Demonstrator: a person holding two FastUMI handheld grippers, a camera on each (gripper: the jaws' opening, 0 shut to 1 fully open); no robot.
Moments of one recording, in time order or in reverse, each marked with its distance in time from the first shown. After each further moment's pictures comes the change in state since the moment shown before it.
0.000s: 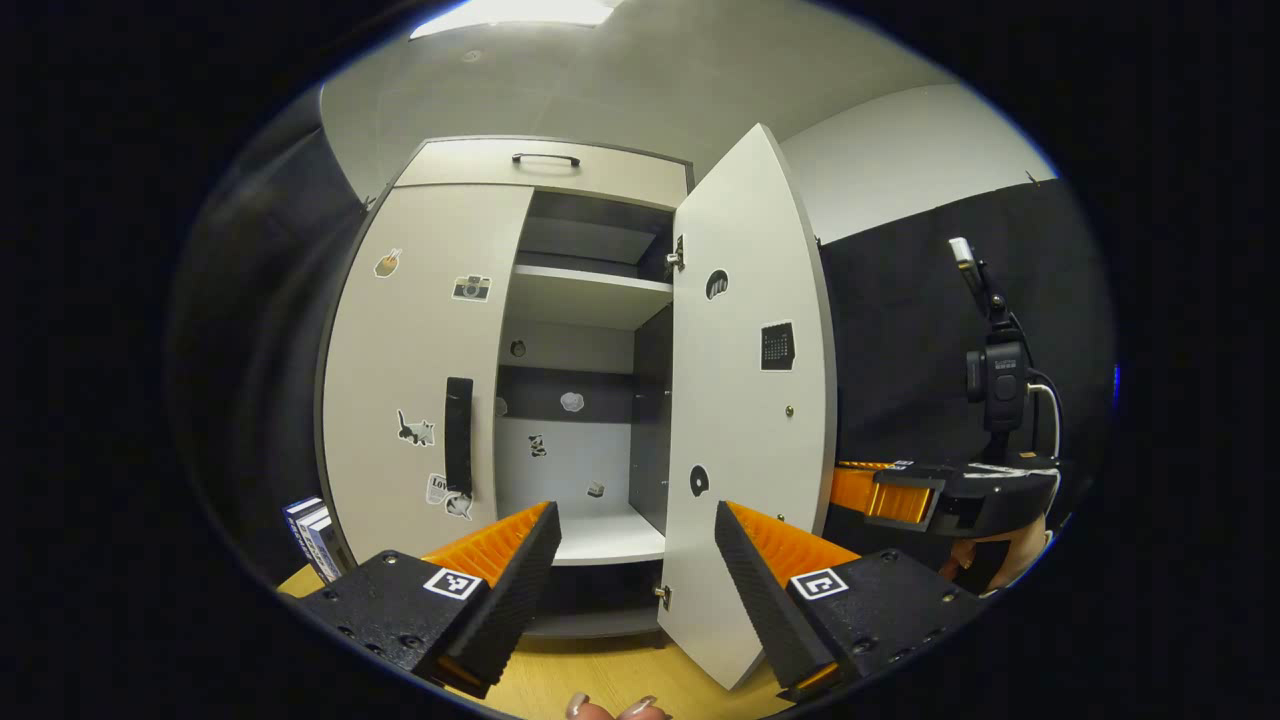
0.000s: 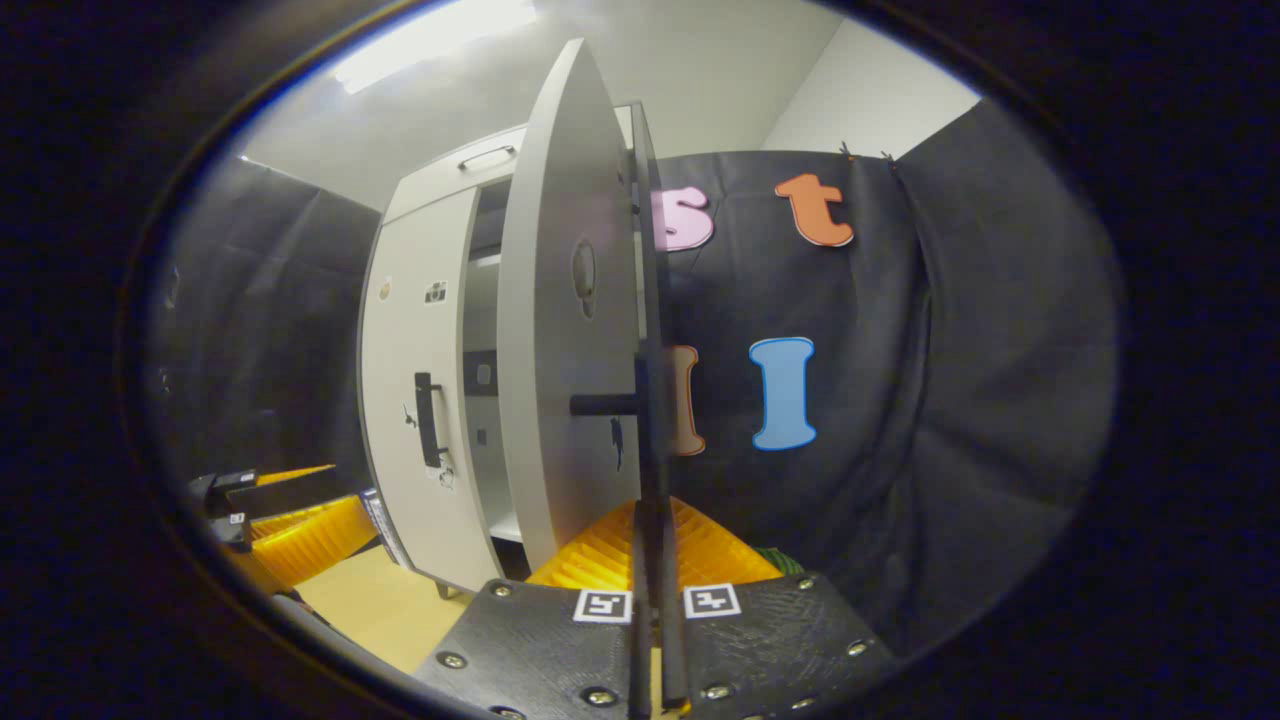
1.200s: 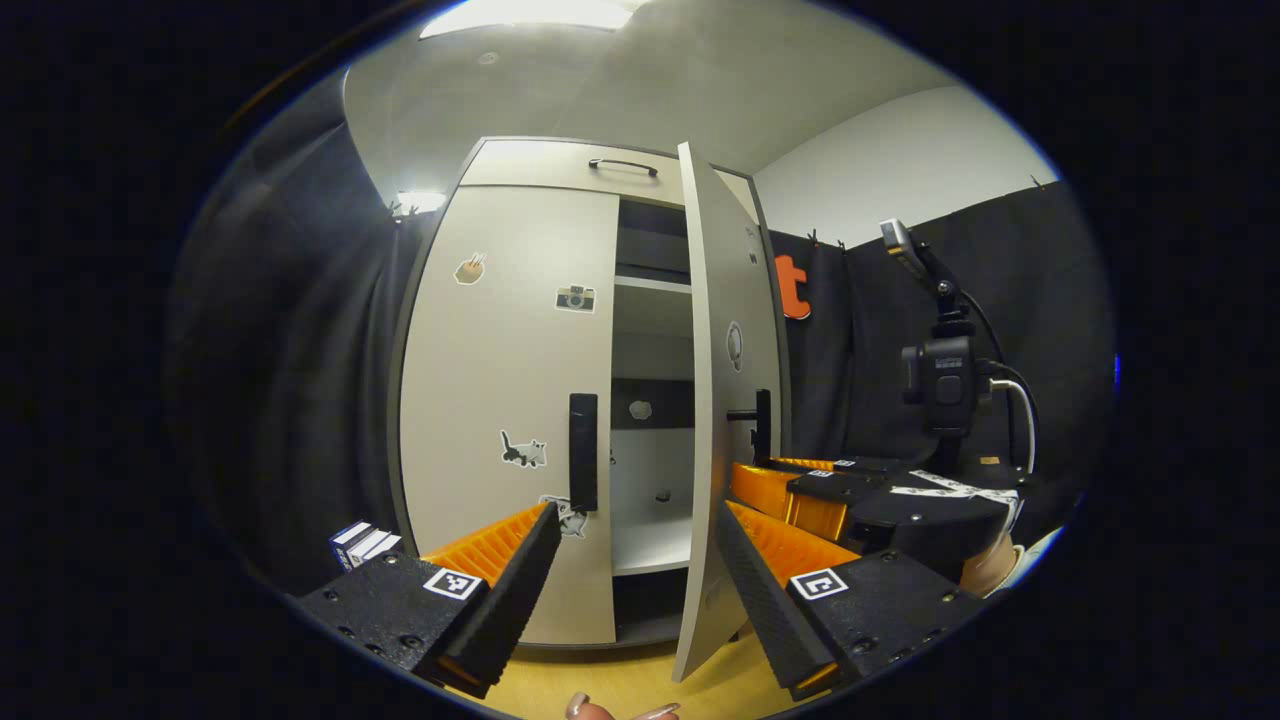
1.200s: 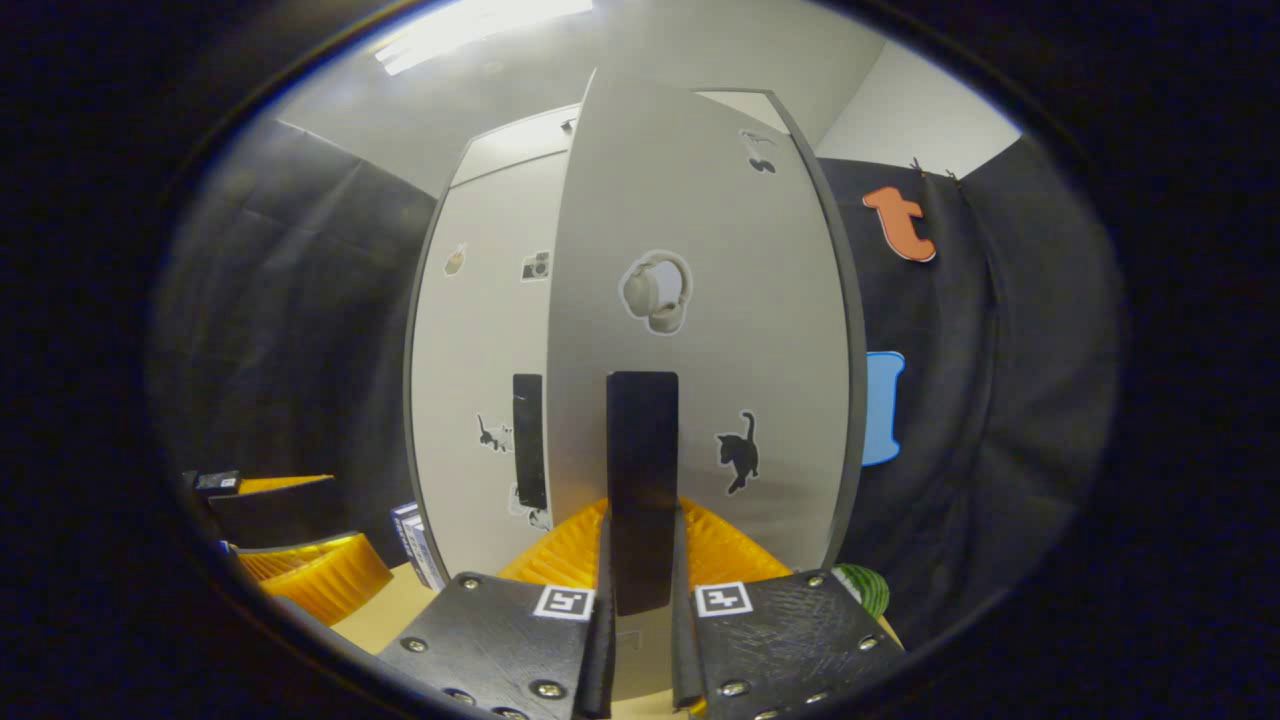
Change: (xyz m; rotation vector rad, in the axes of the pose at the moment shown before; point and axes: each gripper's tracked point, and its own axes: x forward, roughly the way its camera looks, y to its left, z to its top) left arm -0.024 0.117 0.014 0.027 -0.023 0.035; right arm 0.058 0.171 0.005 -0.025 -0.042 0.073
